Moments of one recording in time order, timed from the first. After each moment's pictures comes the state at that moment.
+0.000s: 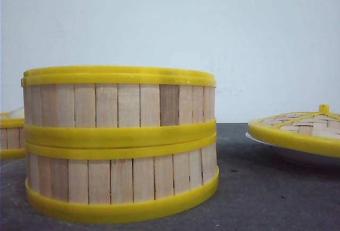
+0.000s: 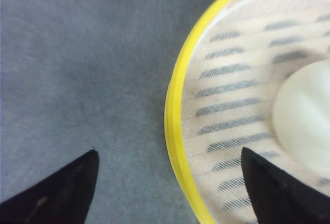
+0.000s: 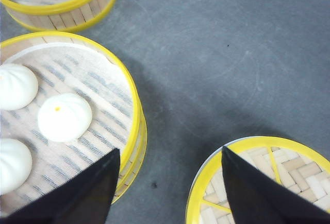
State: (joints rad) left arm 0.25 1.70 1.23 -0.51 0.02 -0.05; right arm 0.58 1.24 1.33 -0.82 -0.05 -0.03
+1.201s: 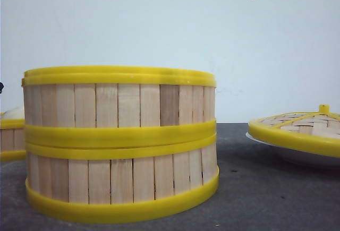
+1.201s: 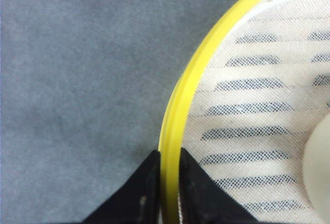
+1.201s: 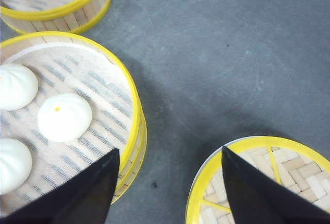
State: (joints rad) left arm 0.25 1.79 1.24 -0.45 0.03 -0.06; right arm 0.57 1.24 1.33 -0.82 -0.05 -0.03
